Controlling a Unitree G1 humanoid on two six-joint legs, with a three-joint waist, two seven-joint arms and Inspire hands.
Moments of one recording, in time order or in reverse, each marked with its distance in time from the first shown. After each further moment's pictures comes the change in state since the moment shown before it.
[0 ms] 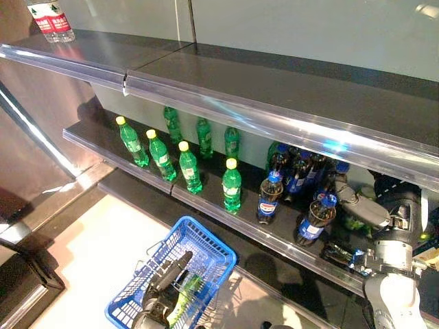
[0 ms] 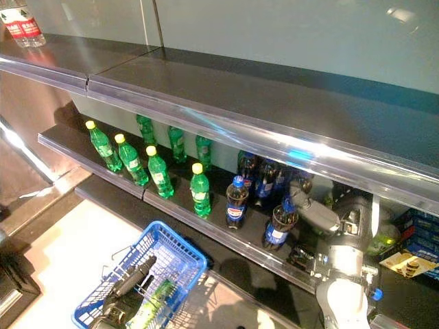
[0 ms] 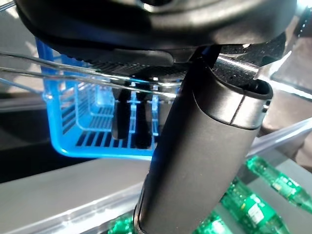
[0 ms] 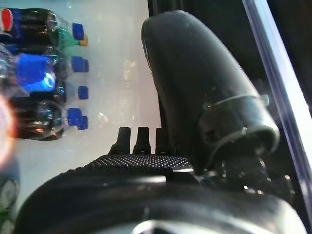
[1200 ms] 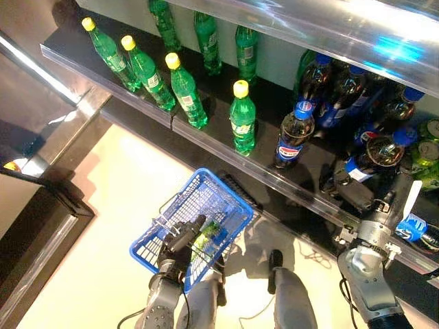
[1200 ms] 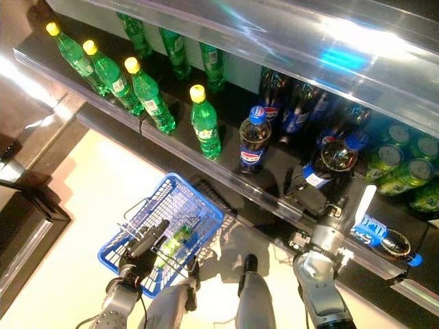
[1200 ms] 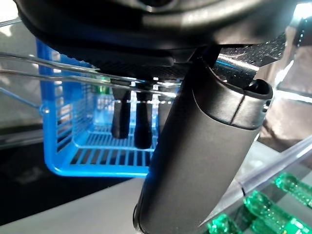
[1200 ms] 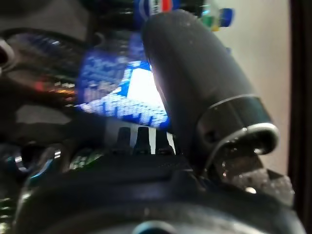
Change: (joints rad) left arm -0.244 0.004 -0.123 0.002 -0.001 -0.143 0.003; right arm -0.275 0.020 0.122 0.257 -0.184 0.012 -0.412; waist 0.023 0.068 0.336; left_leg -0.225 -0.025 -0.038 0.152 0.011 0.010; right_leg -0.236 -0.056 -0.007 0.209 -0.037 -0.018
